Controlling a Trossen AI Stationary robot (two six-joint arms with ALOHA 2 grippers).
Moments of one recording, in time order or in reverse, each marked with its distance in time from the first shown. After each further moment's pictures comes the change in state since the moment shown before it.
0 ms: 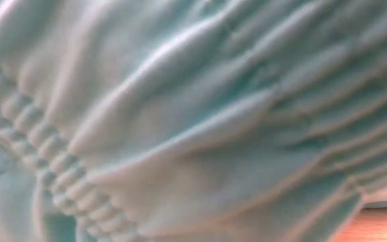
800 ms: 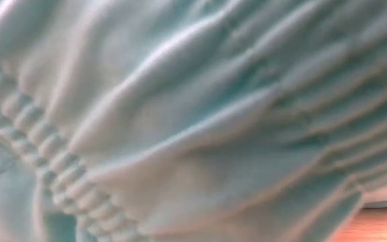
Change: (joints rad) left arm 0.019 0.643 0.654 0.020 0.168 0.245; right arm 0.000 0.004 0.000 0.001 -0.009 -0.036
